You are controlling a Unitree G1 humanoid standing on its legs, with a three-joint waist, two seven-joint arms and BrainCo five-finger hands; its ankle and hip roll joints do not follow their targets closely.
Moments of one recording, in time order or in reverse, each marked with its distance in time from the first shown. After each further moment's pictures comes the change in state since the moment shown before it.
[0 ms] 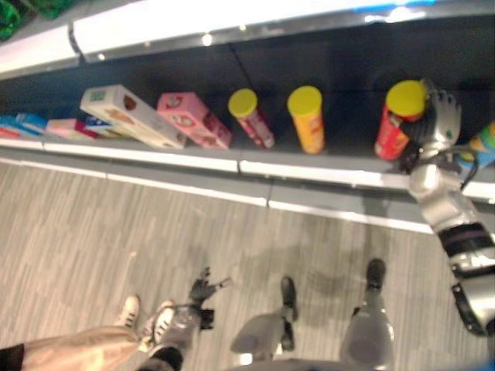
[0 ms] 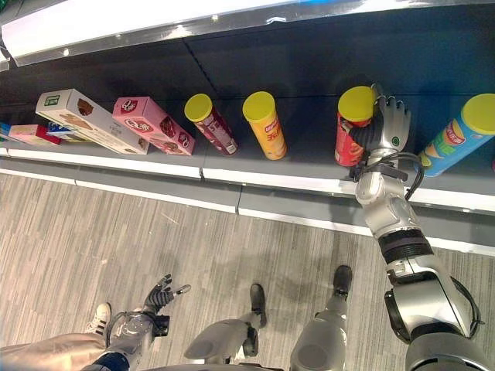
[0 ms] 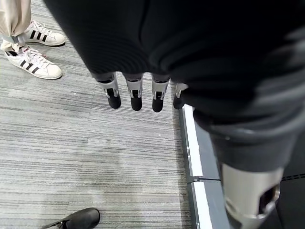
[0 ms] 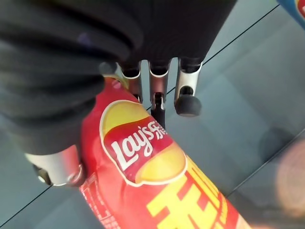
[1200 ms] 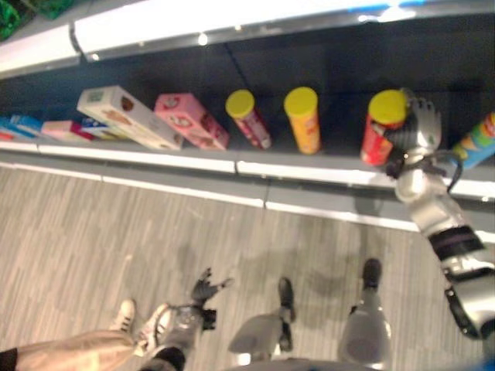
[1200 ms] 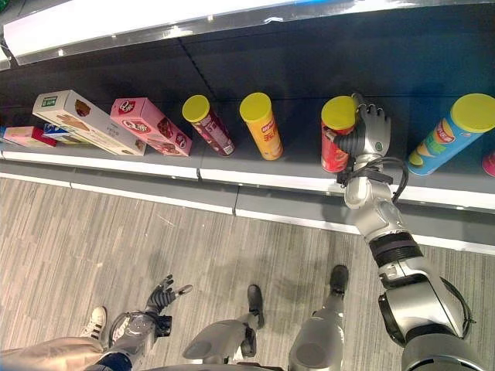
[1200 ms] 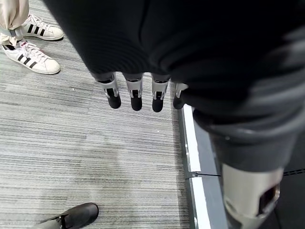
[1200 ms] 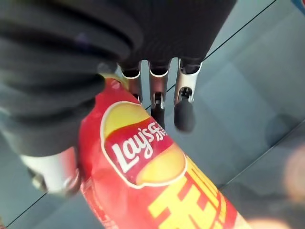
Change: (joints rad) left arm 0.000 -0.013 0.000 0.001 0.000 0.002 0.011; right arm 0.002 0.041 0.044 -0.007 0.004 -0.005 0.032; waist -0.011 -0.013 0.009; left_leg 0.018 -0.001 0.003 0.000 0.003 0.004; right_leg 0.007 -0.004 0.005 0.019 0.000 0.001
